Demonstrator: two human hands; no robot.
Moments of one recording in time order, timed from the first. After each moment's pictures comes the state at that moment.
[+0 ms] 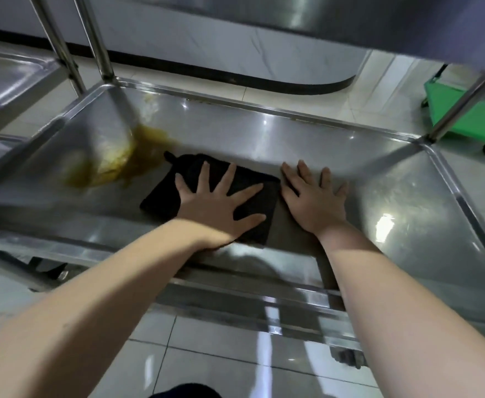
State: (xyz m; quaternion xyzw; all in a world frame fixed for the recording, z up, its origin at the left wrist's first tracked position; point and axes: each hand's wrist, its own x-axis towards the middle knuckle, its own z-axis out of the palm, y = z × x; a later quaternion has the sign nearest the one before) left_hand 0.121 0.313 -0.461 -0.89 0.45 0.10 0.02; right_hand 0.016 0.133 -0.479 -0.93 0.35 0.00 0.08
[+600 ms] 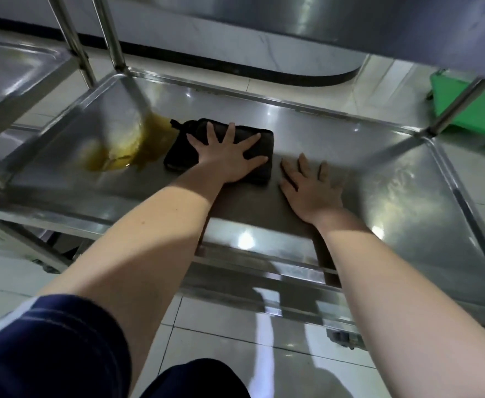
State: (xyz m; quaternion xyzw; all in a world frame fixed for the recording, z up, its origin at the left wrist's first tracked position) left_hand 0.173 0.258 -0.452 -0.92 0.38 0.10 -0.01; right_hand 0.008 0.149 -0.469 -0.93 0.34 0.06 0.08
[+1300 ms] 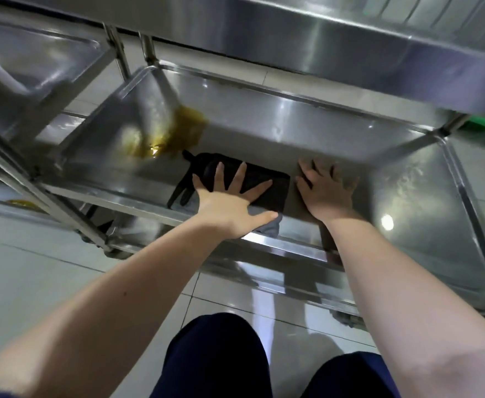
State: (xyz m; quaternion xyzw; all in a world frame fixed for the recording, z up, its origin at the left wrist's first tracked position) left_hand 0.082 0.378 -0.452 -0.90 0.42 0.15 0.00; right_hand -0.010 0.176 -0.464 -0.93 0.35 0.03 0.09
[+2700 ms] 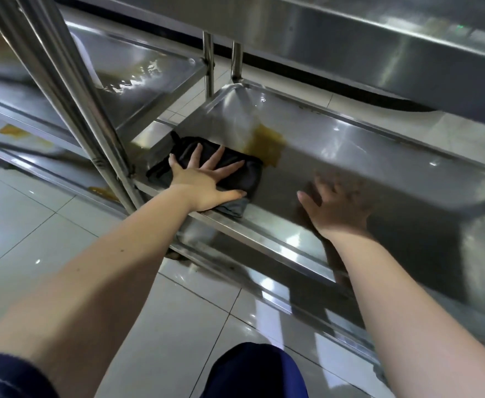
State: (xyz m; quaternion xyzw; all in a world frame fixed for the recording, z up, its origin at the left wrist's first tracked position) left_hand 0.236 0.507 -0.451 -0.94 0.31 0.10 0.01; right_hand 0.088 0.269 -0.460 -0.95 0.29 0.06 0.08
